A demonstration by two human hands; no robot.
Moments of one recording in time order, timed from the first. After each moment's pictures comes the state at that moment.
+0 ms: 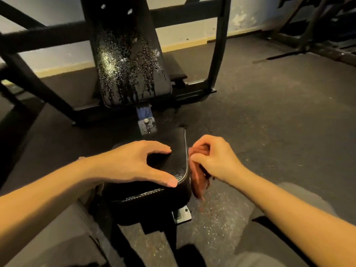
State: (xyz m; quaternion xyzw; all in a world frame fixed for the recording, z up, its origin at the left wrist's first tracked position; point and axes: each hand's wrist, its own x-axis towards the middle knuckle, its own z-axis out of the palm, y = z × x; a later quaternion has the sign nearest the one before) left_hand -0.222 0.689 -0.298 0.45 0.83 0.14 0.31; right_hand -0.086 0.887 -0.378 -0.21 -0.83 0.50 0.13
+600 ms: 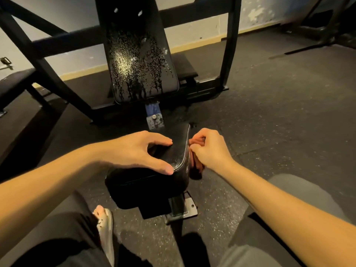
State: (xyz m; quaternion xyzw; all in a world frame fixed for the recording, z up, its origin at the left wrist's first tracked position) left_hand -0.216 0.693 -0.294 0.45 0.84 0.11 0.29; right_hand -0.094 0.882 -0.383 -0.23 -0.81 0.51 0.15
